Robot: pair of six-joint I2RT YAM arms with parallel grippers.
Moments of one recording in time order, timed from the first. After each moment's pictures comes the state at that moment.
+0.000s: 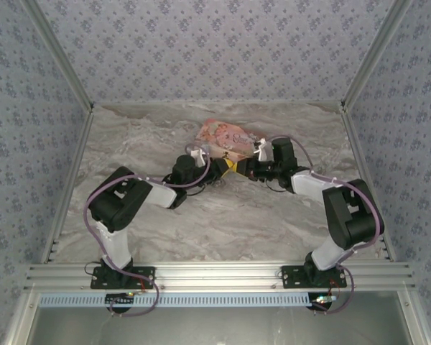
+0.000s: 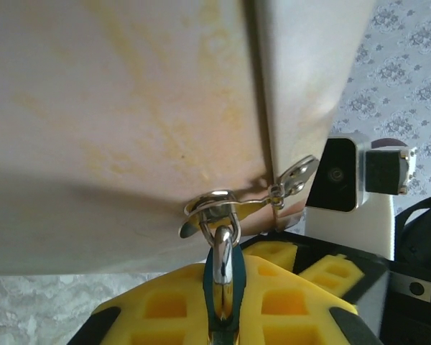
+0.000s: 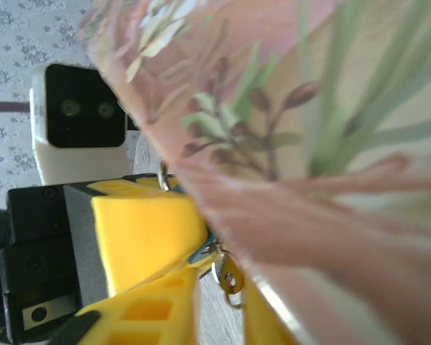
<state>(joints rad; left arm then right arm) -0.68 1.88 0.77 0.96 0.41 -1.31 0.32 1.59 0.78 0.21 -0.81 0.72</state>
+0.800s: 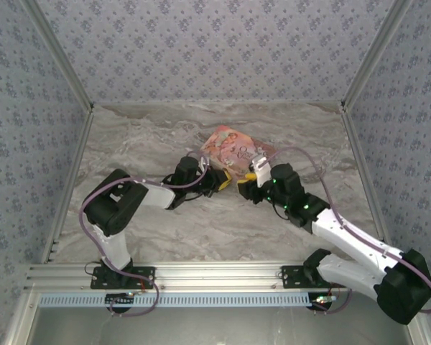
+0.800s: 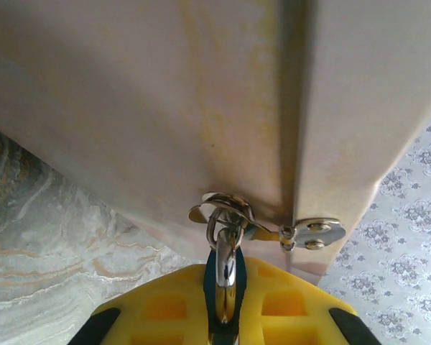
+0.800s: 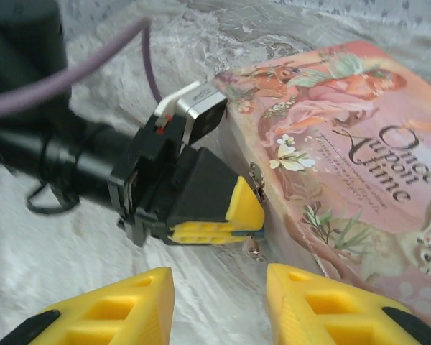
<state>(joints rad) -0.68 1.83 0.76 0.66 0.49 -1.43 0.69 0.99 0.61 -0.09 -0.07 0.05</state>
